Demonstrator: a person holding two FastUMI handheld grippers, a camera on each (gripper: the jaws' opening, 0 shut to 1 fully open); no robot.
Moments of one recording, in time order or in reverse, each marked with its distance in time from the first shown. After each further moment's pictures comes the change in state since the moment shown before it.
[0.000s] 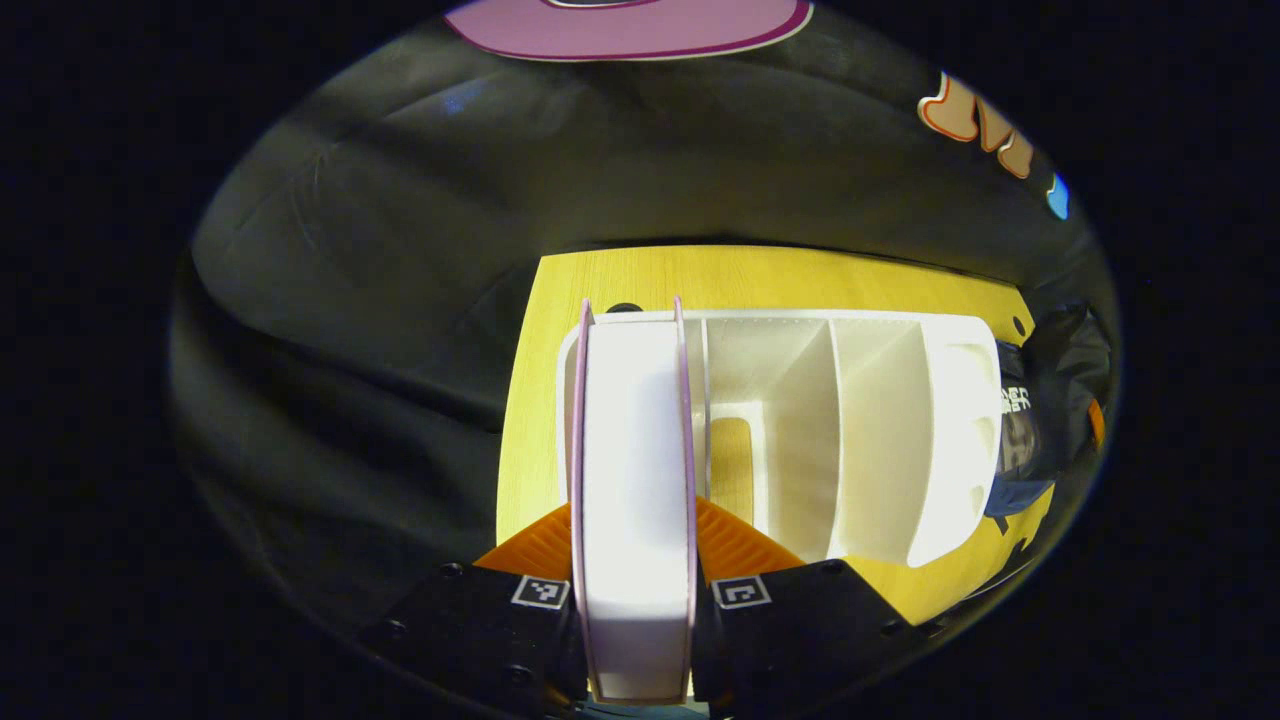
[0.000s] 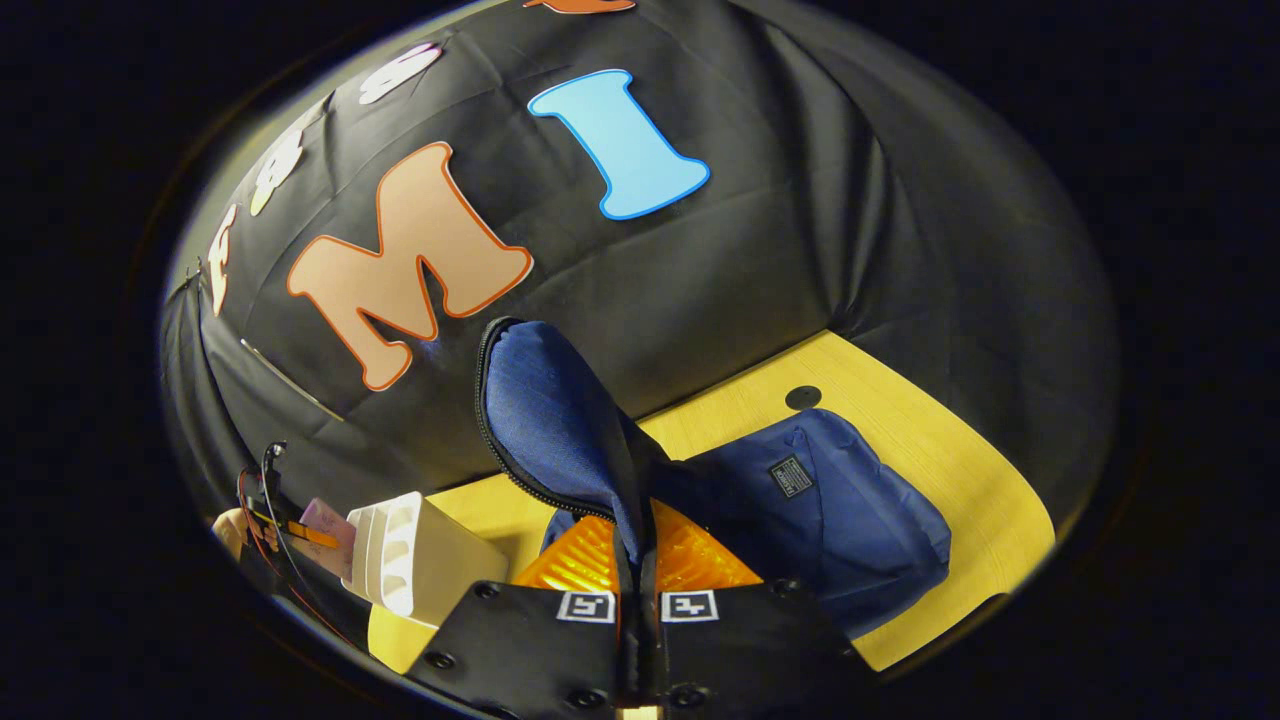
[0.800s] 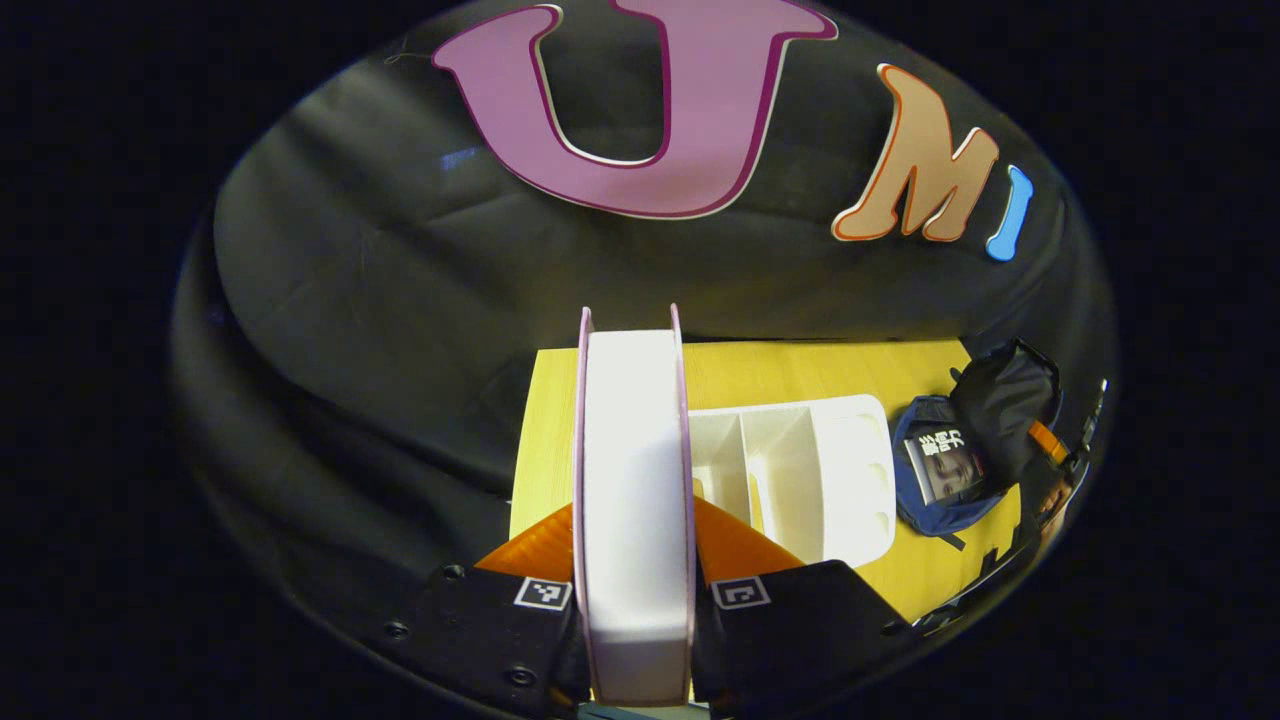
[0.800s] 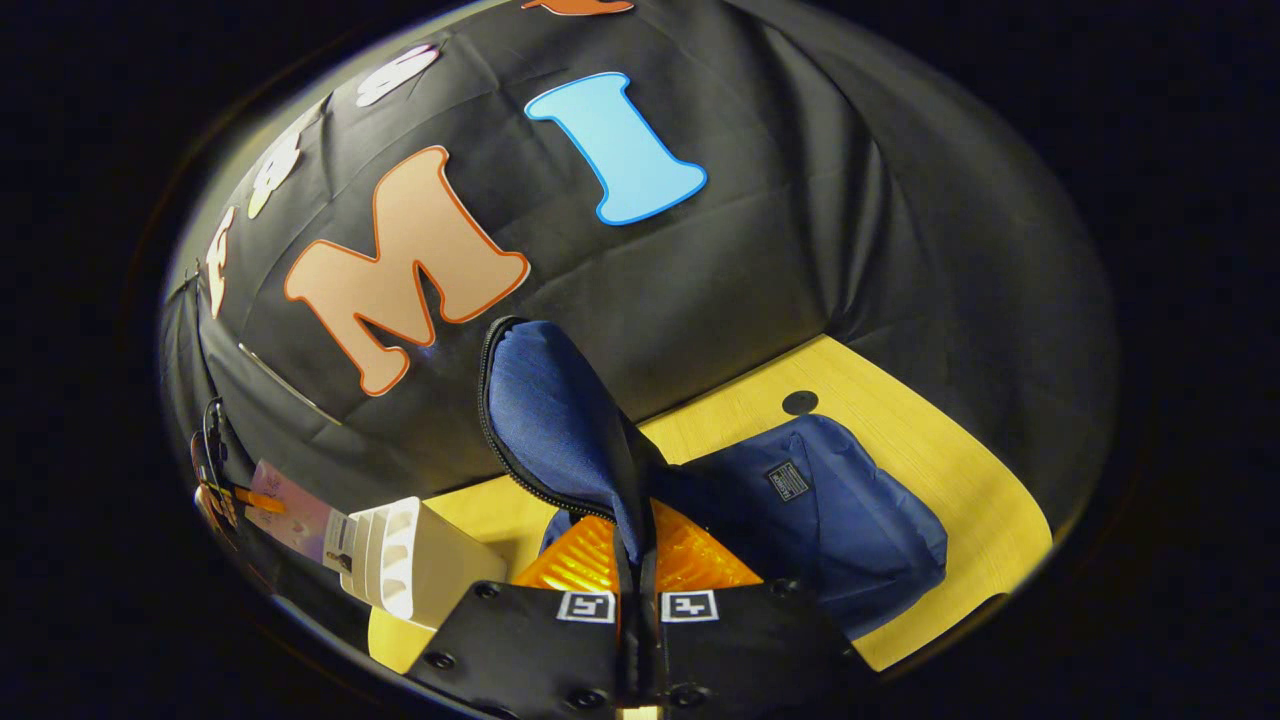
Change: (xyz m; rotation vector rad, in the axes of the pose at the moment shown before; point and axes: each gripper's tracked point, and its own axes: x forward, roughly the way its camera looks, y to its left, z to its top) left arm -0.104 -0.009 0.055 -0.009 -0.248 -0.087; right arm -0.002 0.000 0.006 0.004 -0.012 -0.013
